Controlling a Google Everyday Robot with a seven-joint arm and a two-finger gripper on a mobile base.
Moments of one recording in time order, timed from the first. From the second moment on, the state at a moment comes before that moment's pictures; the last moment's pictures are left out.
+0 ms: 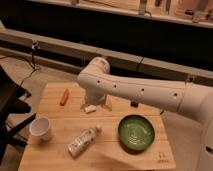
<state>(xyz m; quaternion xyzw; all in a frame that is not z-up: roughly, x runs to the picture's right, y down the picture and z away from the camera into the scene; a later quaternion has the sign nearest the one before) -0.039 0.097 0.713 -0.20 -0.21 -0.64 0.71</state>
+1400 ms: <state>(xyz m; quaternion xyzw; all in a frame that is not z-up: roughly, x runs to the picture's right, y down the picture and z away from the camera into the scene) -0.071 0.047 0.761 -0.11 -0.21 -0.71 0.67</state>
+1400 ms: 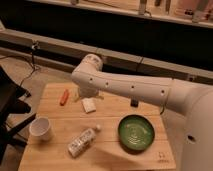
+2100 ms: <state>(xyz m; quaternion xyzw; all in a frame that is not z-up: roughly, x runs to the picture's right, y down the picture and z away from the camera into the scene) -0.074 0.039 0.809 -0.10 -0.22 -0.72 0.65</state>
